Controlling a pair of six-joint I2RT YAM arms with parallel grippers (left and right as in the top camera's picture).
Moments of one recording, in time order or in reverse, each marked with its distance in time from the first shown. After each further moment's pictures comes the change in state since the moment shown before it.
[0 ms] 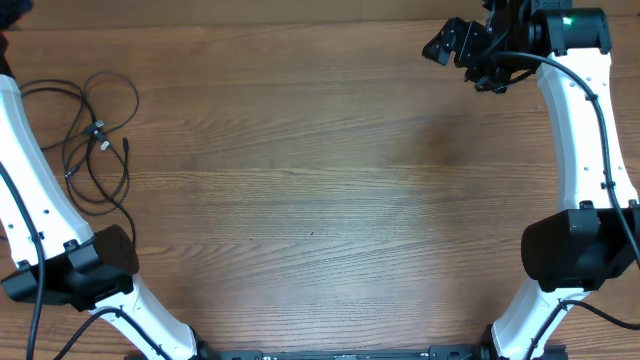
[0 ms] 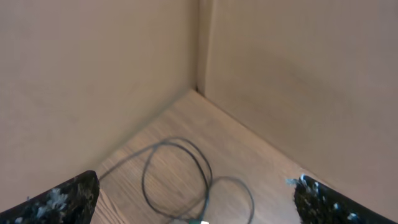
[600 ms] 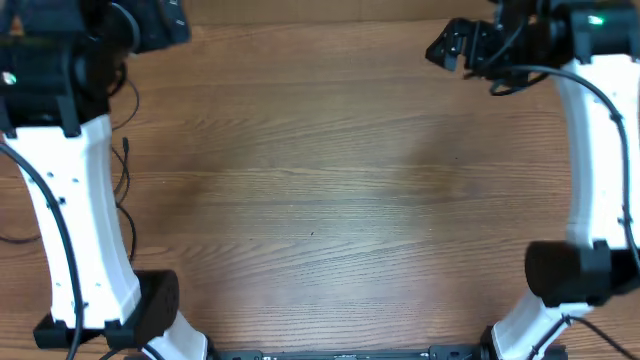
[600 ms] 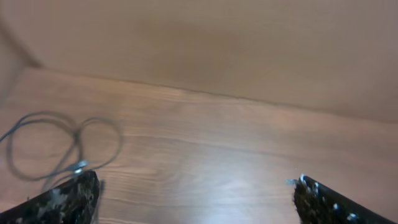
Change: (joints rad) left arm -0.439 -0.221 0.000 -0.330 0.206 0.022; right arm 0.019 -0.109 0.172 -0.231 0.027 -0.150
